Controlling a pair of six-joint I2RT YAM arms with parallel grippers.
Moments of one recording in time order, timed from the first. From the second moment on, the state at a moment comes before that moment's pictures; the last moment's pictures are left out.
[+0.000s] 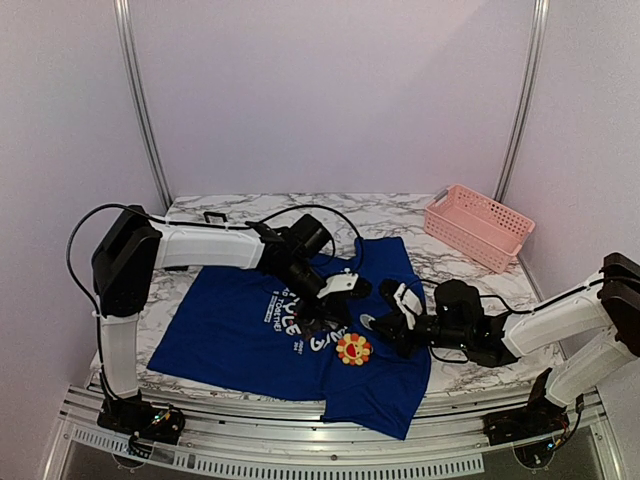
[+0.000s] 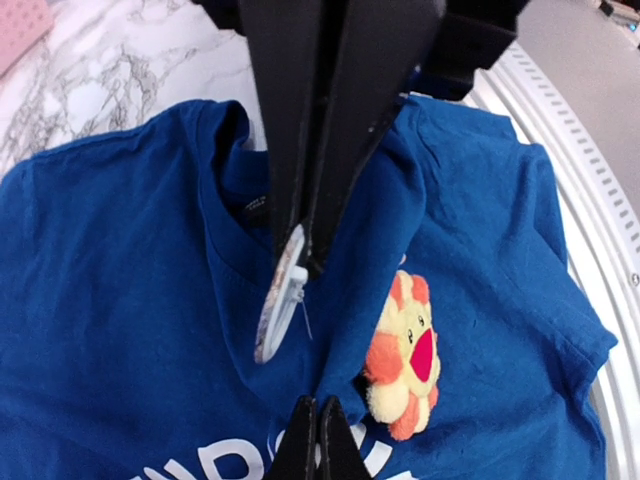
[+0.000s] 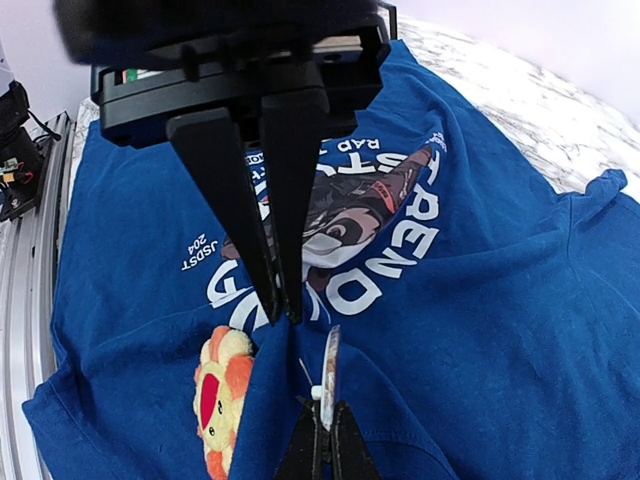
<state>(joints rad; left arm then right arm) -0.86 2.05 1.47 -0.52 0.70 0.85 0.94 1.45 0.42 0.62 -0.11 0.05</state>
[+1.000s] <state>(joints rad) -0.87 2.05 1.47 -0.49 0.74 0.66 0.95 1.47 0.36 0.78 -0.18 0.07</state>
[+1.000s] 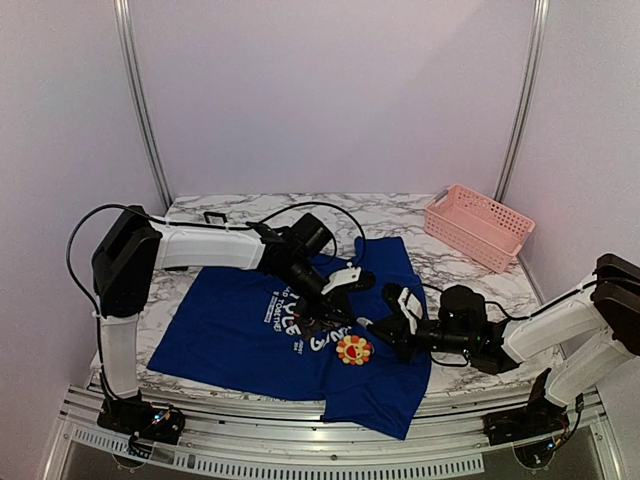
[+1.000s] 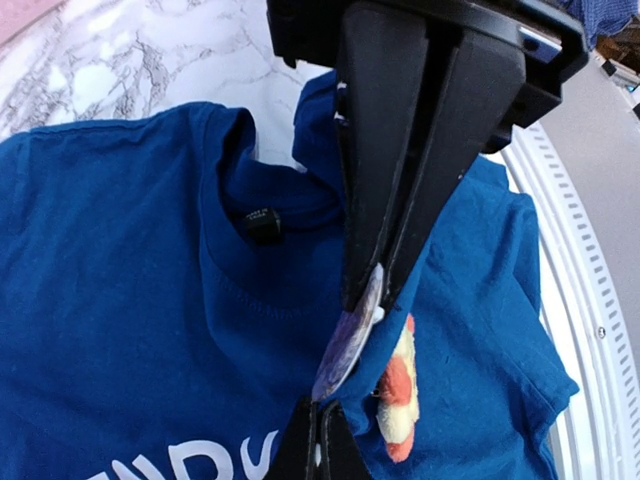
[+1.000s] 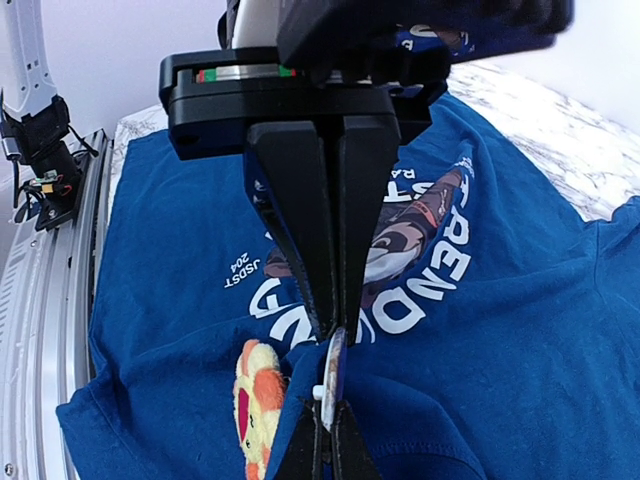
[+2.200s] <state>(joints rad) -0.85 2.05 1.41 -0.36 0.76 0.32 0.92 1.65 0.33 1.11 -0.22 0.28</state>
